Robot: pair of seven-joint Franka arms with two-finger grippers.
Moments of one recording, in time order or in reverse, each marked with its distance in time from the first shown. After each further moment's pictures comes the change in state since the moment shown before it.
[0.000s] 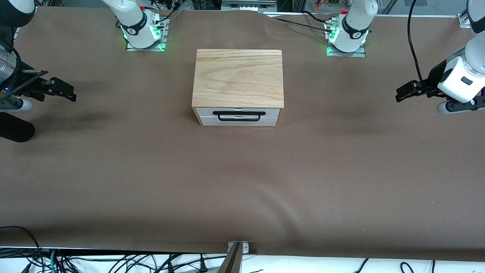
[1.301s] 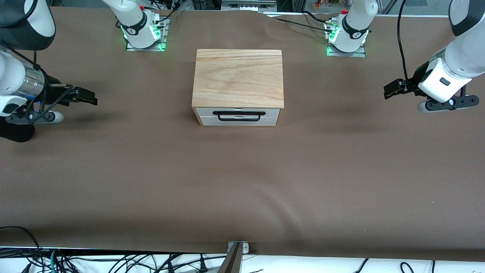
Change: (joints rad) left arm -0.001 -0.013 -0.047 -0.054 0.000 0.000 -0.001; right arm -0.005 0.077 0.035 -0.040 0.116 -0.018 -0.001
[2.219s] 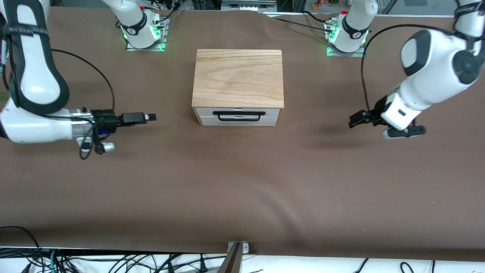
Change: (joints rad) left arm -0.005 0.123 -0.088 -0.254 -0.252 0.553 0.003; right arm -0.015 0.326 0.043 -0.015 0.835 0.013 -0.286
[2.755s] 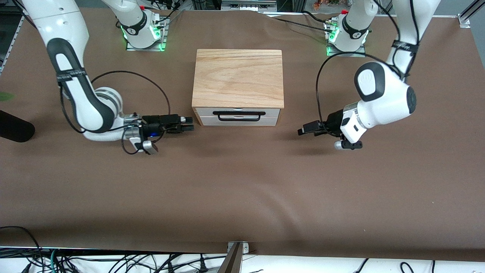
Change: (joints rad) left arm -0.068 0.221 -0.051 -0.022 -0.749 0.196 0.488; right arm 0.008 0.101 0.156 -0.262 0.542 0.202 -0.532
